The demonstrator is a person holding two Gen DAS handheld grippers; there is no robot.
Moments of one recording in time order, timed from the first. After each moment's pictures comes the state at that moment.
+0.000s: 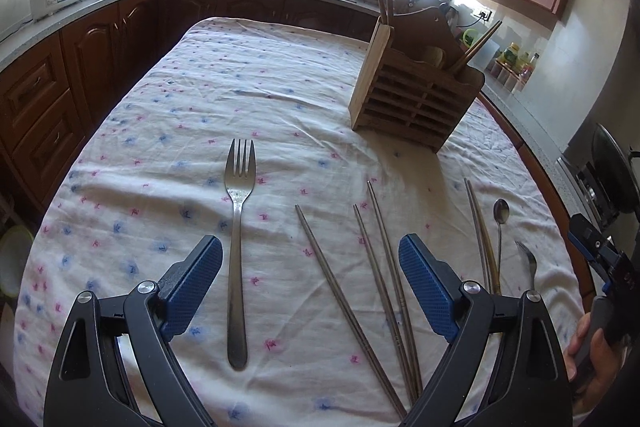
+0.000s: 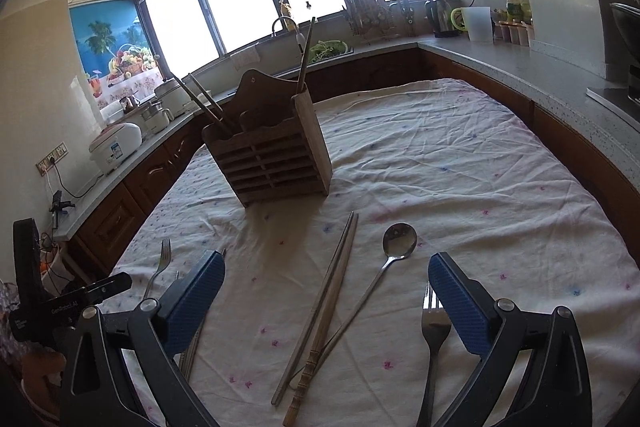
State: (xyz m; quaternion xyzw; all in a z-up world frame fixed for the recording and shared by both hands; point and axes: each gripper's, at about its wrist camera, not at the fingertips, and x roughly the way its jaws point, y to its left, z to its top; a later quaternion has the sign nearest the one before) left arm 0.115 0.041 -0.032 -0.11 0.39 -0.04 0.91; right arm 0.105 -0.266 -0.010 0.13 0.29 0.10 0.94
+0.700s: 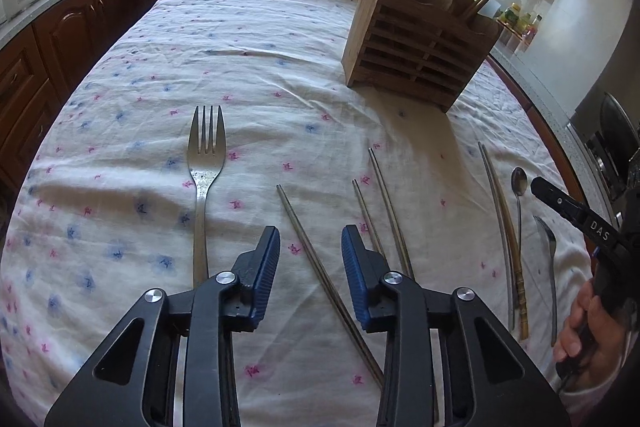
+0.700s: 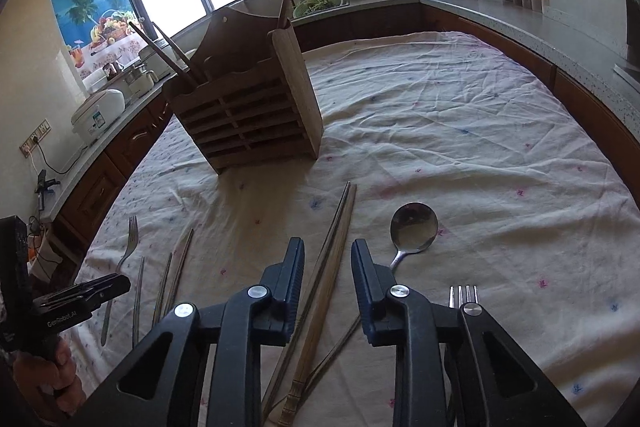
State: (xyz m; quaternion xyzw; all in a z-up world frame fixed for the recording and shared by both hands) left arm 0.156 0.025 -0.064 -0.09 0.46 -0.07 0.88; right arm 0.165 -0.250 -0.044 0.11 0.38 0.10 0.91
